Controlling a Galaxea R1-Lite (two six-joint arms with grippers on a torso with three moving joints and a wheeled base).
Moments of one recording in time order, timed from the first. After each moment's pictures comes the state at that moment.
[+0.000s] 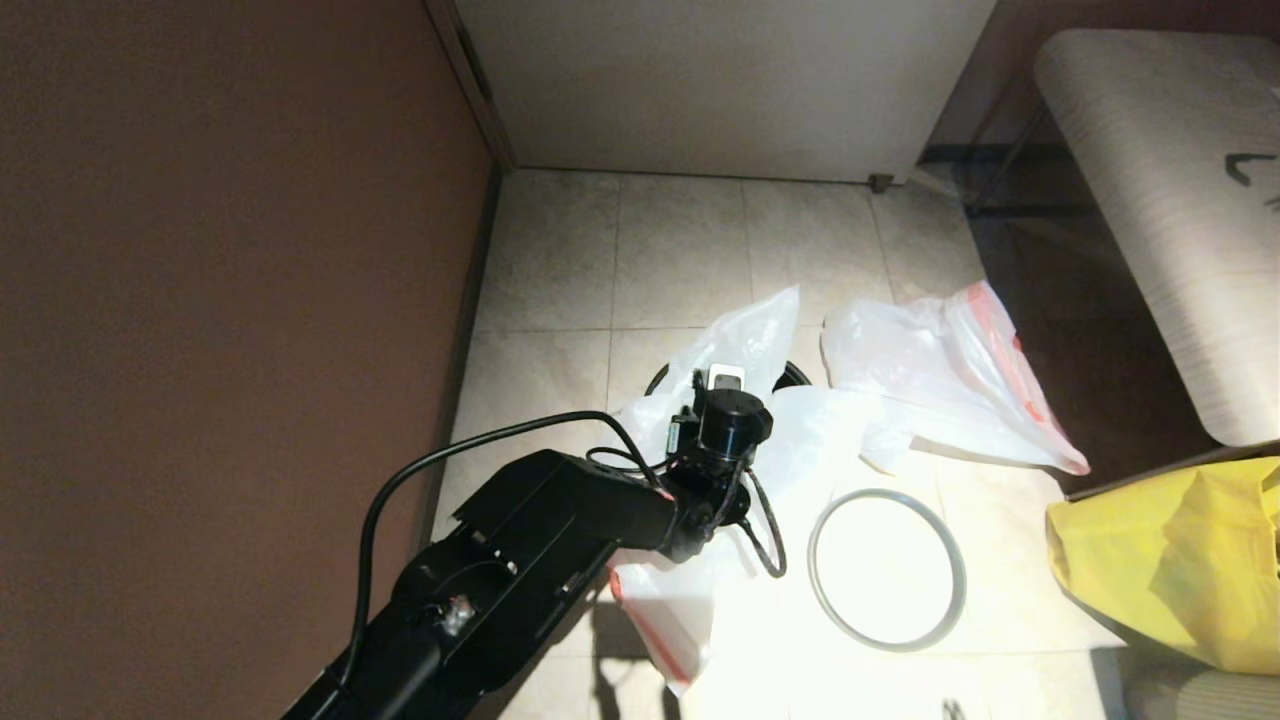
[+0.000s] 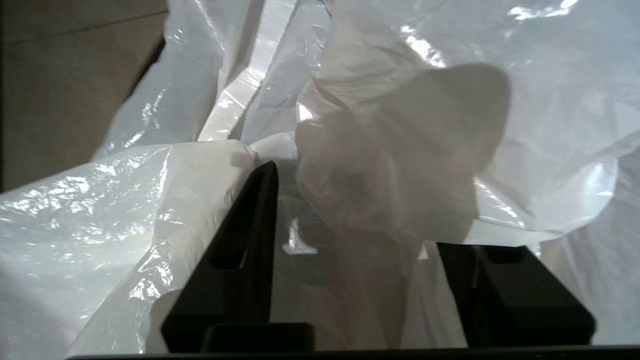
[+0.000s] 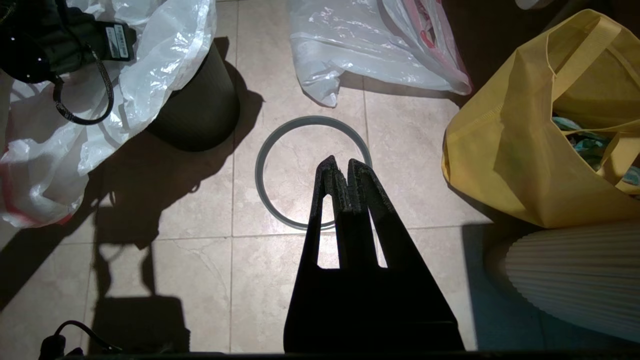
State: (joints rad) left arm -0.73 2.72 -1.96 -0.57 0.70 0.04; right arm 0.01 0.00 0.00 0.00 -0.03 0.04
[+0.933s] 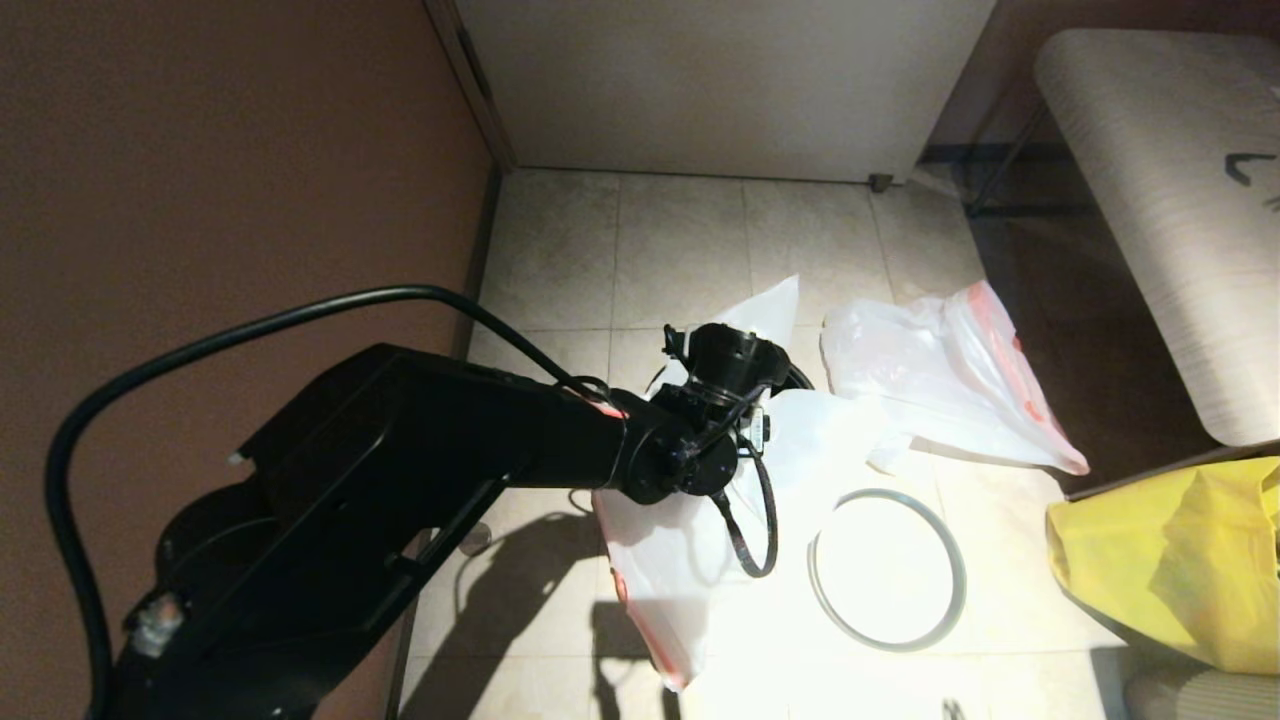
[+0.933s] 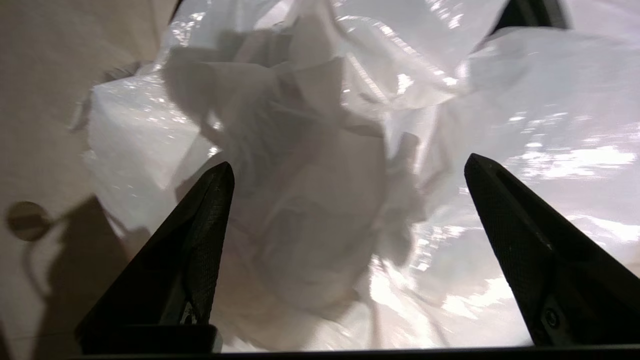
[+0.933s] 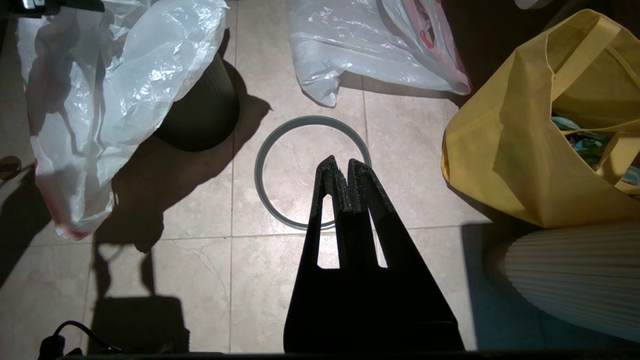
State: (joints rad) left arm -0.79 2.33 -1.75 -0.03 0.55 -0.35; right arm 0.01 0.00 0.00 0.00 -0.03 0.04
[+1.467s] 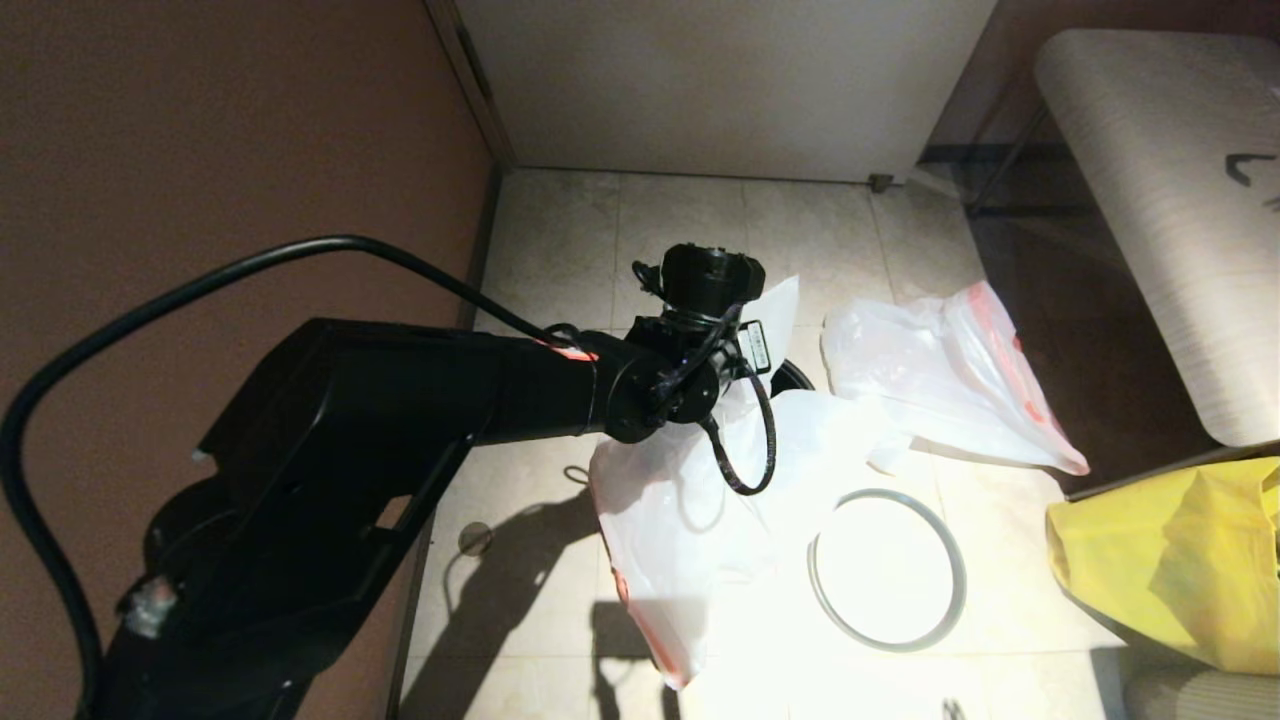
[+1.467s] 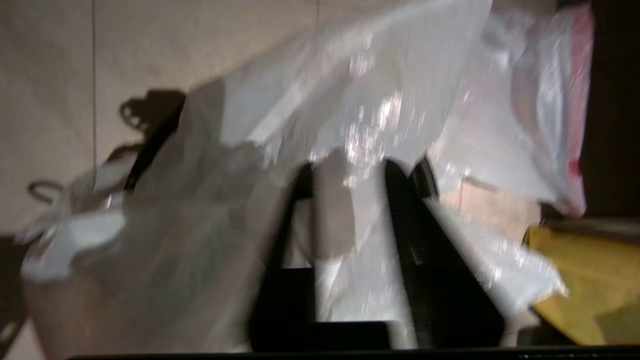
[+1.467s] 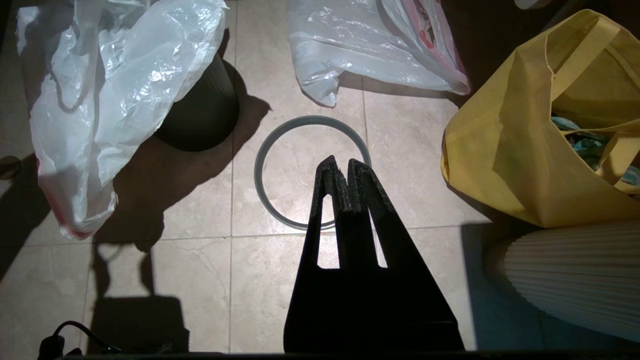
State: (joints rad) left arm -0.74 2.34 -1.94 -0.11 0.44 -0.43; right arm 0.01 0.00 0.00 0.00 -0.03 0.04
